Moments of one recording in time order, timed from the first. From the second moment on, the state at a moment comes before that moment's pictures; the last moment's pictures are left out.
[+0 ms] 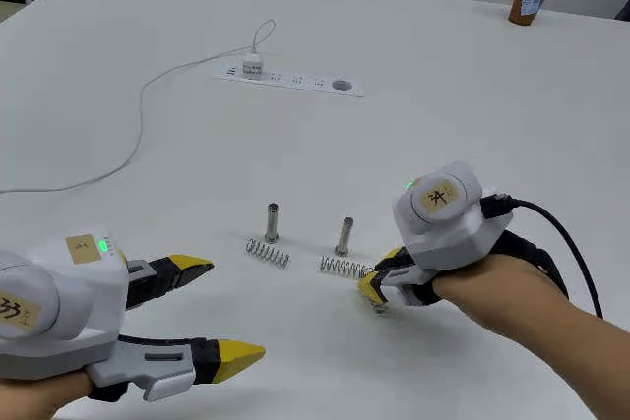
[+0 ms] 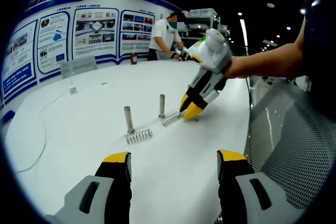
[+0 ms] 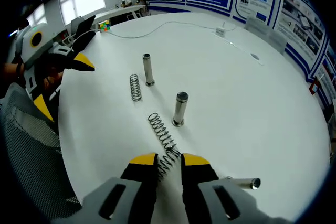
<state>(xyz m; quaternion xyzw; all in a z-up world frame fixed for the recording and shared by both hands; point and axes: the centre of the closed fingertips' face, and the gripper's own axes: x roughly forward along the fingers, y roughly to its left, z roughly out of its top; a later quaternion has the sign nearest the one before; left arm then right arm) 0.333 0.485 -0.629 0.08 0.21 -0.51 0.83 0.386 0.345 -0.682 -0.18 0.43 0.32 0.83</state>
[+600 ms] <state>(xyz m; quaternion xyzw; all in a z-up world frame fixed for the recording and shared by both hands) 0.332 0.480 -0.629 0.08 0.21 -0.51 0.83 0.371 0.308 -0.684 -0.20 0.45 0.31 0.81</state>
